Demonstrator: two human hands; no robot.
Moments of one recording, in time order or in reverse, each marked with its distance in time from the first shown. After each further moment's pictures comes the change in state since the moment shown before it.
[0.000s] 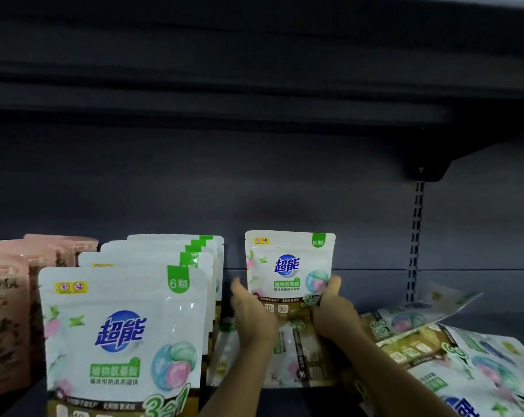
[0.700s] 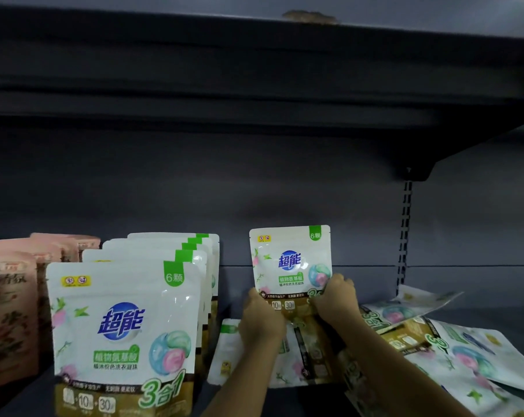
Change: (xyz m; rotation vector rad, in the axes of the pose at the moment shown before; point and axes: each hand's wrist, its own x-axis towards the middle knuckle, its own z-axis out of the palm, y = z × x) left_hand -0.023 0.013 0.003 0.248 -0.128 -0.029; right_hand -0.009 -0.007 -0.034 0.156 0.033 0.087
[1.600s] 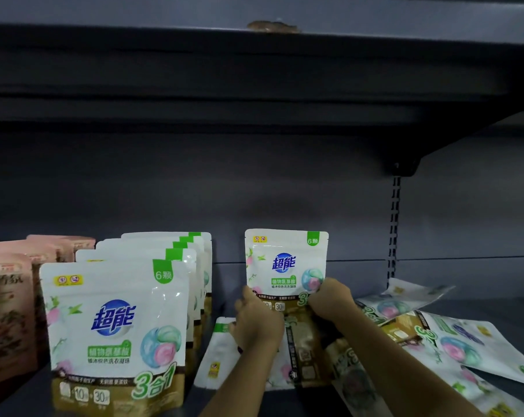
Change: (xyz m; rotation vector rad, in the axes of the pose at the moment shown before) left_hand -0.018 0.001 0.002 0.064 0.011 -0.049; right_hand -0.007 0.006 -0.014 -0.158 -0.147 -0.036
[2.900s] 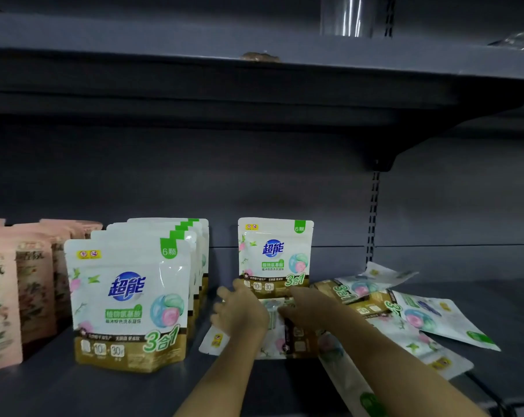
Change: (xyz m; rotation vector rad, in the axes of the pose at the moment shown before) left_hand -0.041 0.001 -0.027 0.337 -0.023 -0.061; right_hand -0.053 0.007 0.002 -0.332 -0.291 -0.299
